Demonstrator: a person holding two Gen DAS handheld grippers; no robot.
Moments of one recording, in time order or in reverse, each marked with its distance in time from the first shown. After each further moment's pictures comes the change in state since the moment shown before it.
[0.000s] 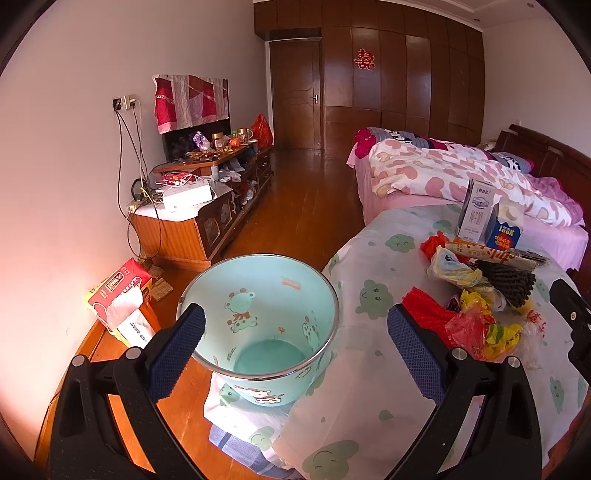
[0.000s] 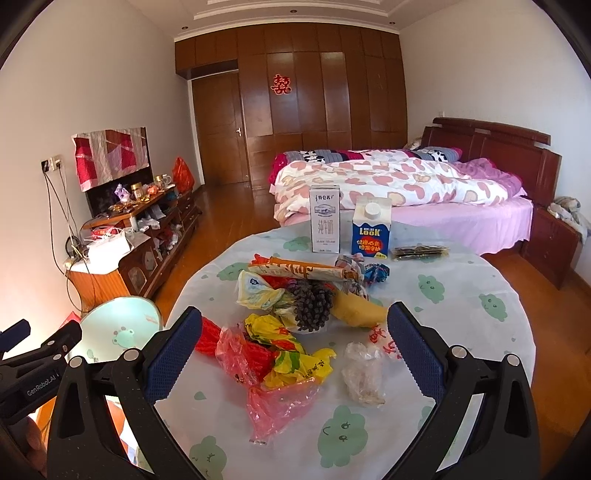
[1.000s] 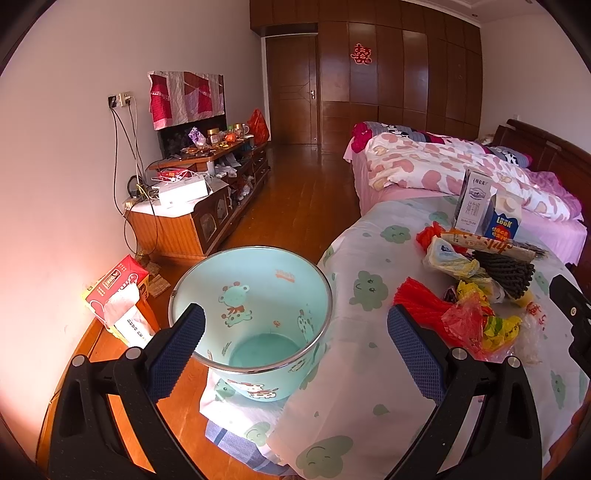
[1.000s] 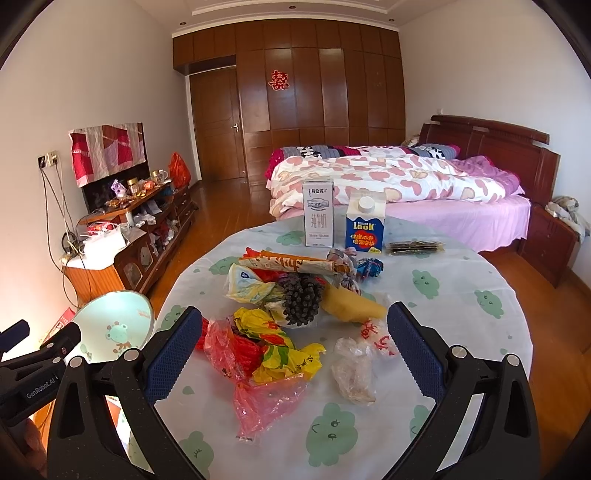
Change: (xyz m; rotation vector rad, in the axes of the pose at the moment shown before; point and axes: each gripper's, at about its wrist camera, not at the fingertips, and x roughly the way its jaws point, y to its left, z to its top) left arm 0.005 -0.007 -0.008 0.011 0.017 -0.009; right arm 0.003 -0.008 -0.003 -0.003 0.019 -0.011
